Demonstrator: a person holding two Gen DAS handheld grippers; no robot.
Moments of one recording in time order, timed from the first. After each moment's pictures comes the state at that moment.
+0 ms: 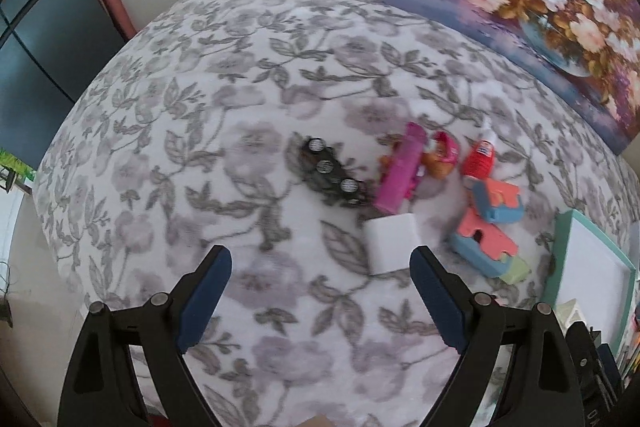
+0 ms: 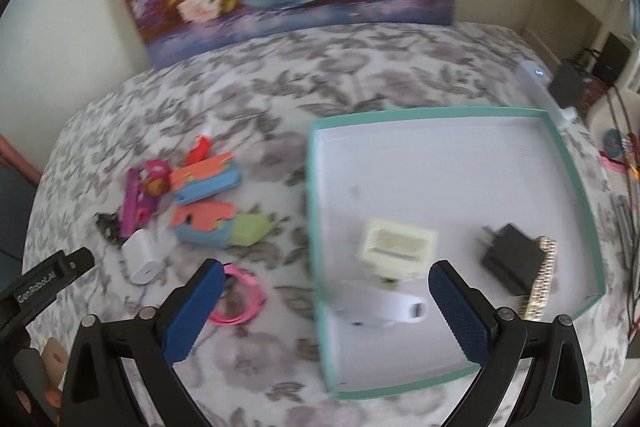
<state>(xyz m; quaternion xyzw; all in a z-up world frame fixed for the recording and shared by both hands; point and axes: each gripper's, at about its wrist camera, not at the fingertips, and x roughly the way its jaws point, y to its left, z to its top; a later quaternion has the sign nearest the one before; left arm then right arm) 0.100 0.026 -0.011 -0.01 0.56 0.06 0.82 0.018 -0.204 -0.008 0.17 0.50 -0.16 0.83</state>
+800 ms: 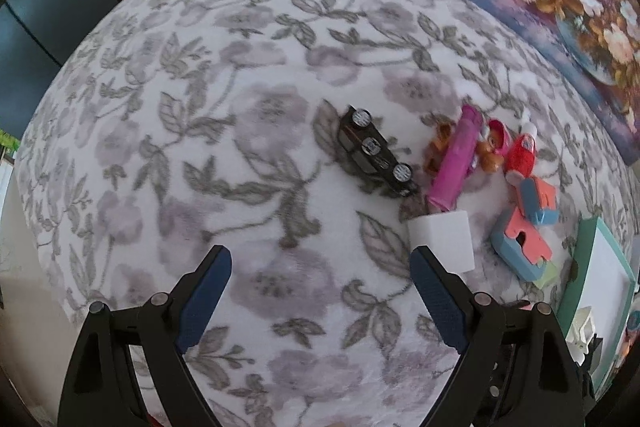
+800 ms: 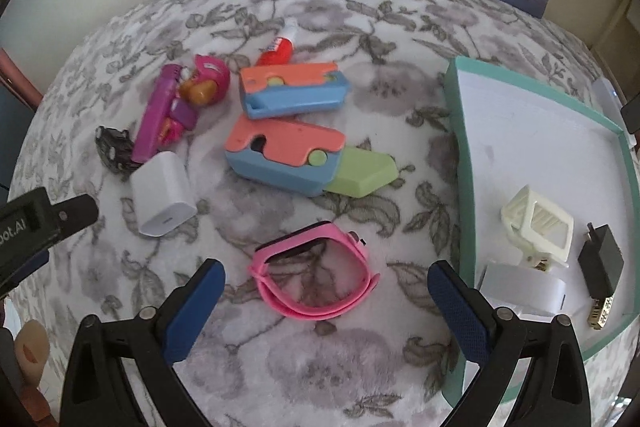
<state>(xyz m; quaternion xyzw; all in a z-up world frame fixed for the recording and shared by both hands) 0.117 0.054 -0.049 -0.04 0.61 0.05 0.79 0.060 -0.126 -0.071 0.11 0.57 -0.11 0.80</state>
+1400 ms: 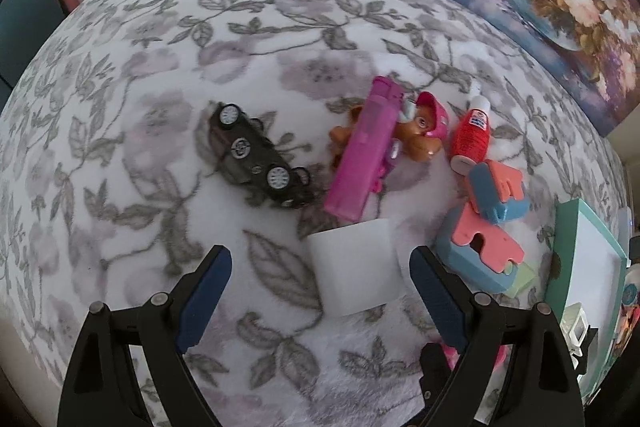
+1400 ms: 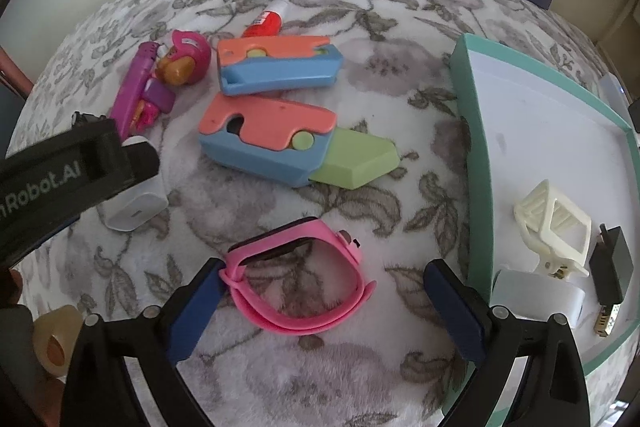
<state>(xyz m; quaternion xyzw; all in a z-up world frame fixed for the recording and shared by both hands) 0.135 0.000 -0.078 -0.04 0.60 -0.03 0.80 0.069 -0.125 -0.098 0.10 0.59 -0.11 0.80</state>
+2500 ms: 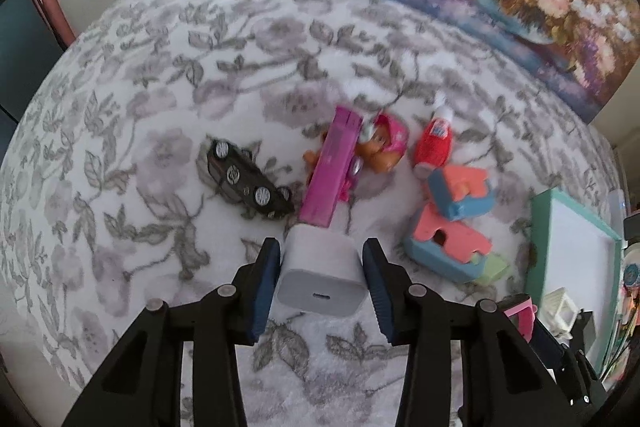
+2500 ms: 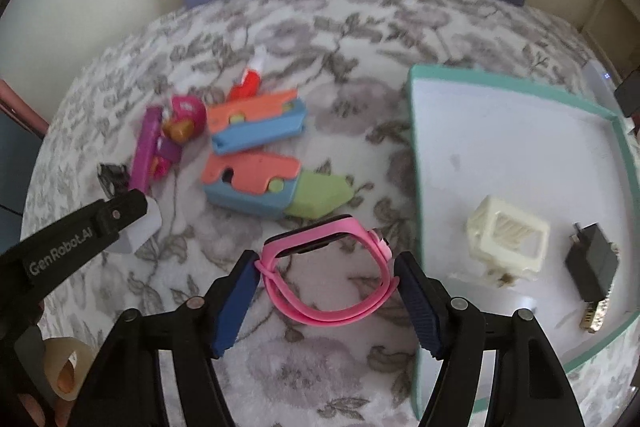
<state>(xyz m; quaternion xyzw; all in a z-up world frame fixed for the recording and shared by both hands) 0.124 -0.014 -0.042 -0.01 0.57 -0.04 0.82 0.051 -0.170 -0.046 0.15 0.55 -0.11 0.81</state>
